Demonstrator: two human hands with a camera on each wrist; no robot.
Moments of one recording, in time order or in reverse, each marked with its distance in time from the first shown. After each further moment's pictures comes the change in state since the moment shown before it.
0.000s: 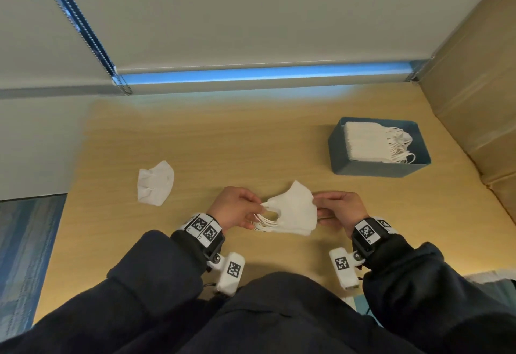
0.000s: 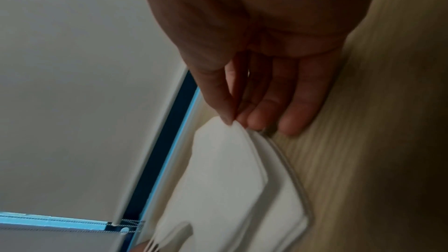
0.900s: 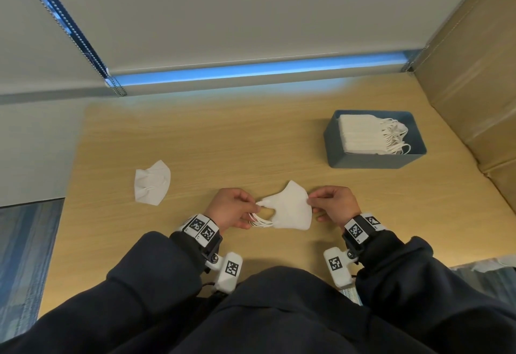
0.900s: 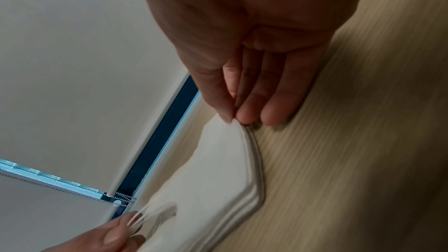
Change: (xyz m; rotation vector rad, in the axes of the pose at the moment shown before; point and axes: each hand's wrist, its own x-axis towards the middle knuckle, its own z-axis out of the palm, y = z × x) left_hand 0.009 -0.019 0.002 -0.017 0.033 -0.011; right_hand 0.008 0.017 0.003 -0.185 0.047 -0.119
